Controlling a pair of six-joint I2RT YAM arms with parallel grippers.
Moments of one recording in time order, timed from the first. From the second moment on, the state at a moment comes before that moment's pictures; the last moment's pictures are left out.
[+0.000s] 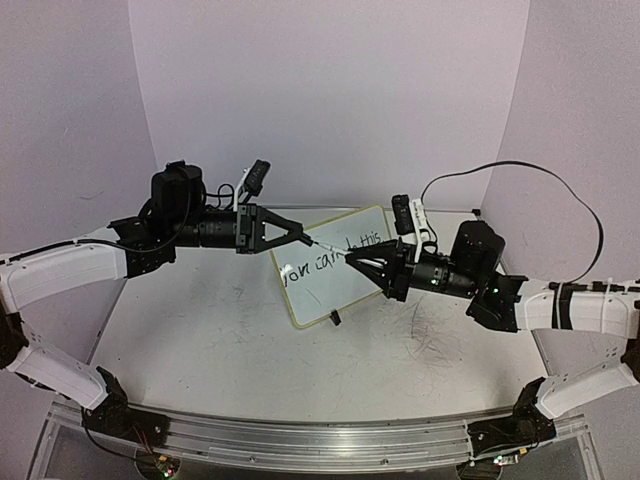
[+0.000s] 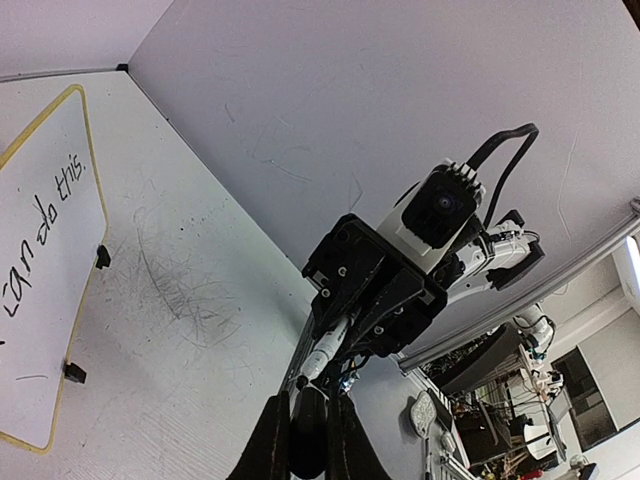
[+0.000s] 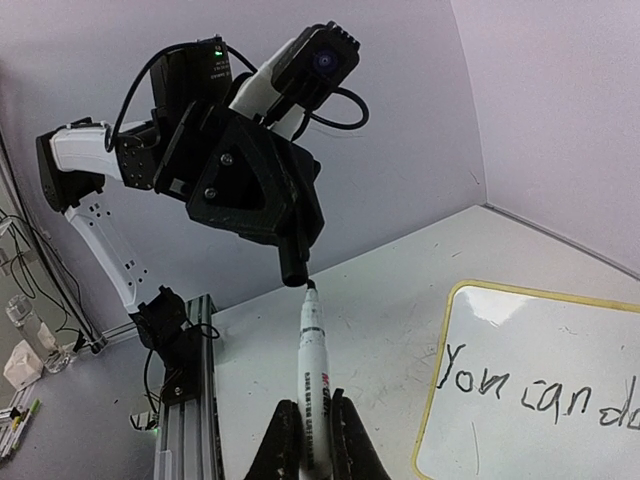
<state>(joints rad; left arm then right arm) -0.78 1.31 1.05 0.12 0.67 -0.71 0.83 1.27 0.72 0.59 -0.47 0.27</state>
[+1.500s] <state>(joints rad) -0.78 1.30 1.05 0.12 0.65 -0.71 0.85 1.30 0.70 0.68 -0.45 0.31</state>
